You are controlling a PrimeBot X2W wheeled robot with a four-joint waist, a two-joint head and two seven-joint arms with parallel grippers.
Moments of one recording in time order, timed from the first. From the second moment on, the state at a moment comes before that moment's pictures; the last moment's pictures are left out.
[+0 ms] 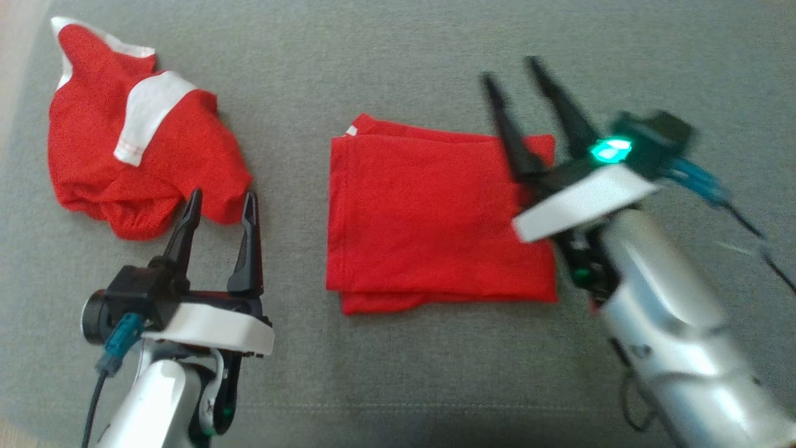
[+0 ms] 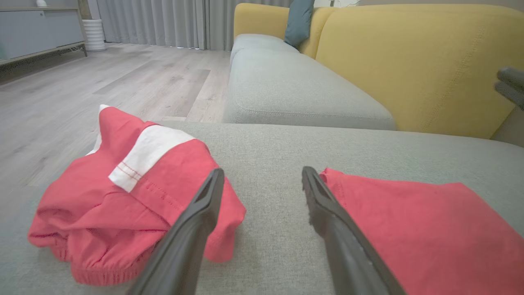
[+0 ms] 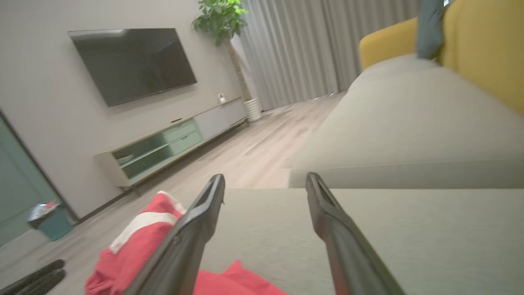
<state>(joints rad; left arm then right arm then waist) -0.15 0.25 -0.37 0.02 -0.36 0.21 -0.25 -0.62 -0.12 0.51 0.43 0.55 0.13 -0.24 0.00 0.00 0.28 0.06</state>
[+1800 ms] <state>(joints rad) 0.10 0.34 -0.36 -0.06 -0.38 0.30 -0.19 0.16 -0.10 -0.01 -0.18 0.23 0.13 0.11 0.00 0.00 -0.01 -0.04</state>
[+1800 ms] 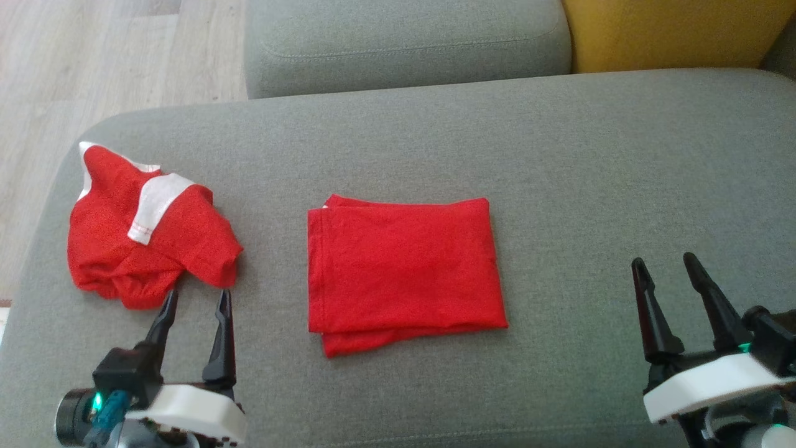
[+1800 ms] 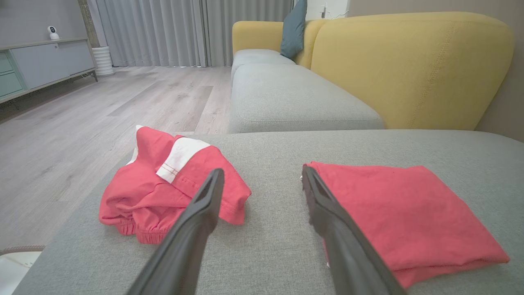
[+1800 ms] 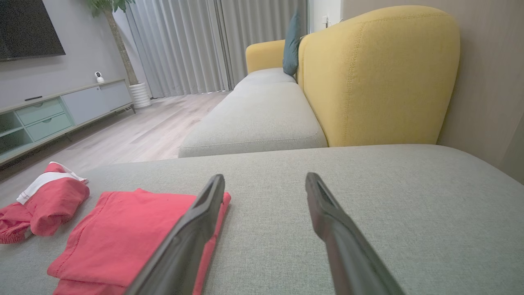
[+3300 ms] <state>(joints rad) -0.20 0.29 -0.37 -0.06 -0.32 0.21 -0.25 -0.23 -0.11 0.10 0.34 0.27 0.13 0.17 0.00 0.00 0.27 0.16</state>
